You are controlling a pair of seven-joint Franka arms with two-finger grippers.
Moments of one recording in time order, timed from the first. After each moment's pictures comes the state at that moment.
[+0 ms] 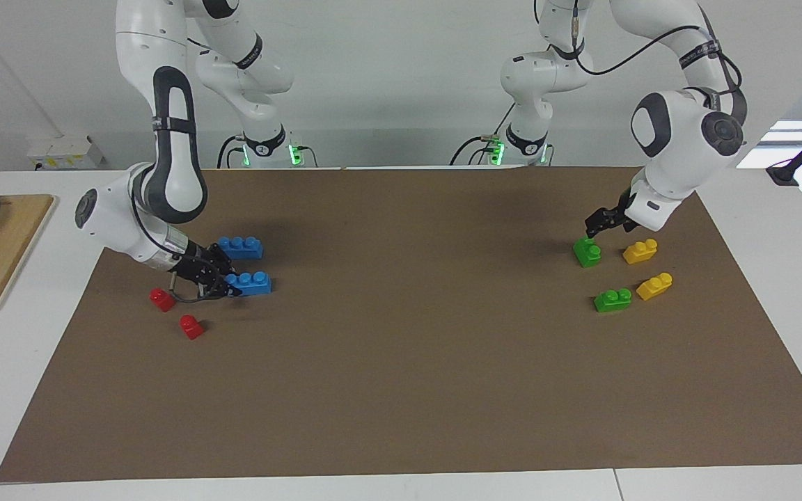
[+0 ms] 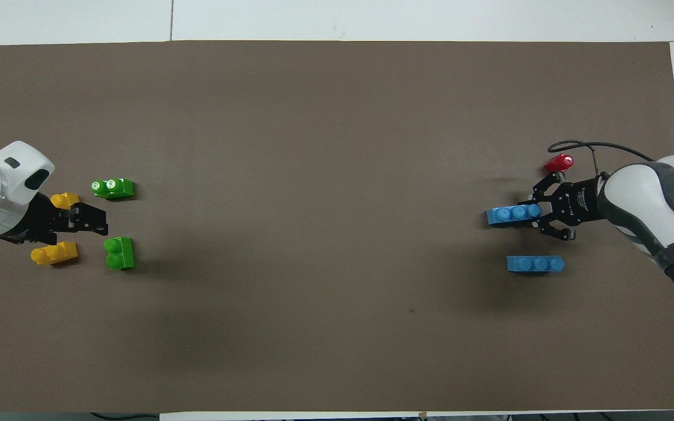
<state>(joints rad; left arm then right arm) 0.09 -0.03 -0.05 -2.03 -0.04 1.84 -0.05 -0.11 0.25 -0.05 -2.12 0.60 2.15 0.94</state>
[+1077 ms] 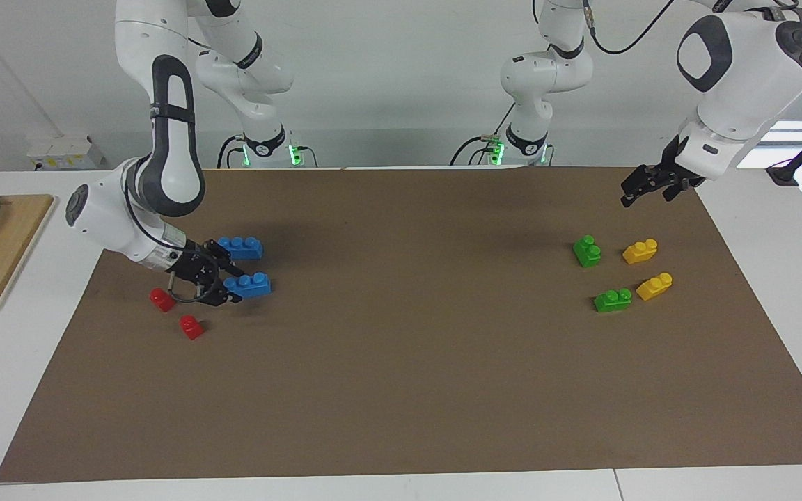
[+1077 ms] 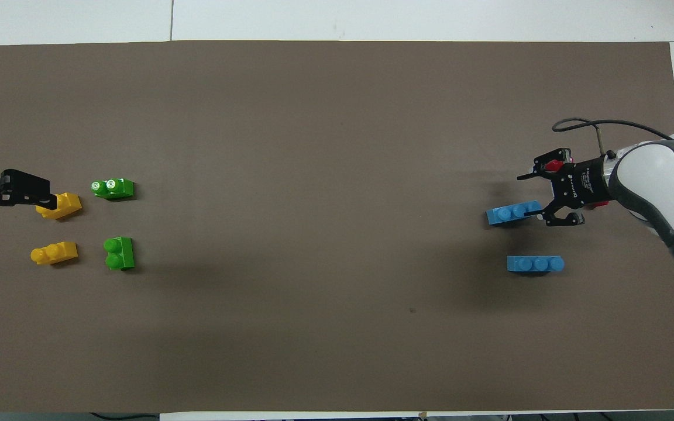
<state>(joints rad) 0.08 -0.01 -0.04 -1.71 -0.04 1.60 -0.05 -0.10 0.24 -0.05 -2.00 0.60 2.03 0.98</state>
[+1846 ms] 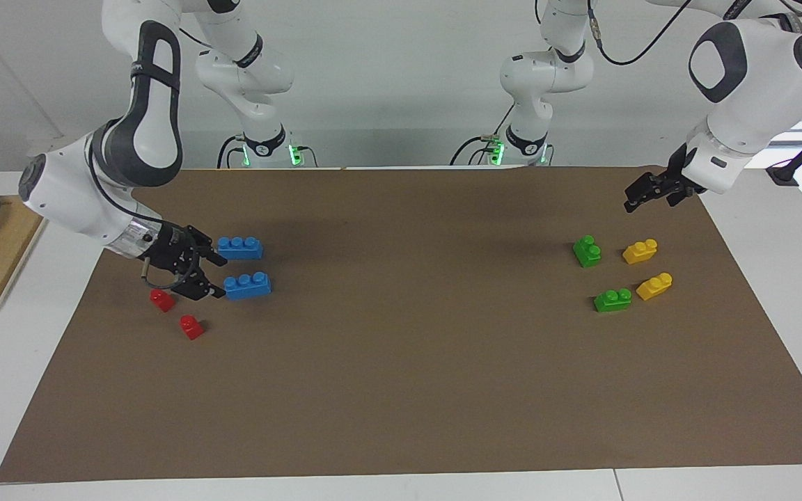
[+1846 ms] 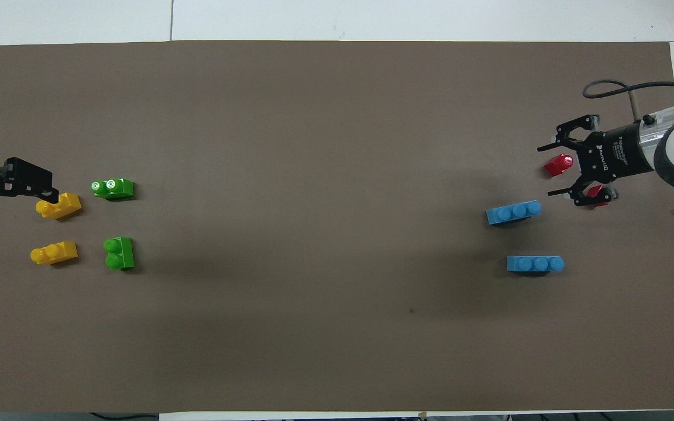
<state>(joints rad) -0.02 0.06 0.04 -1.63 -0.04 1.52 -0.05 -0.09 0.20 -0.05 -1.79 0.47 1.87 1.03</state>
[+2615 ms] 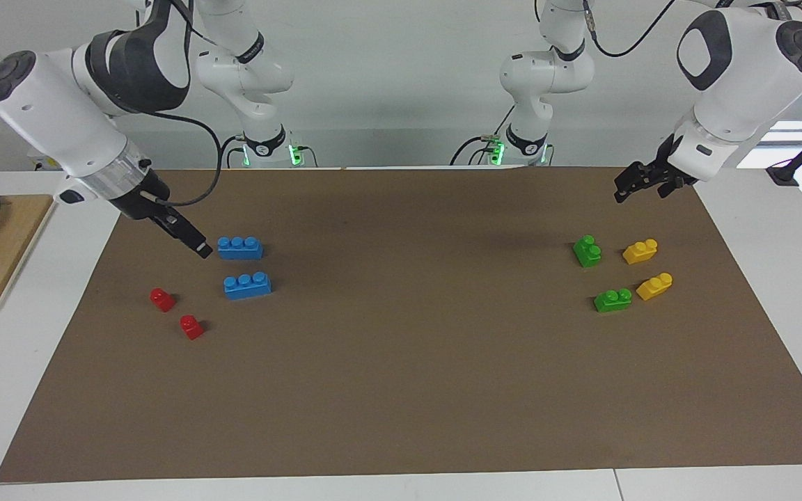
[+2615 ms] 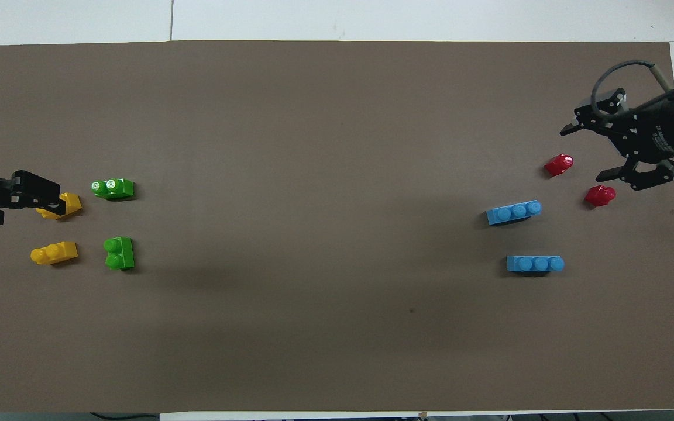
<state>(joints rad) -0.04 0.00 0.05 -1.68 -0.04 1.54 -0.05 -0.04 0.06 -0.02 -1.66 0.17 1.72 0.37</state>
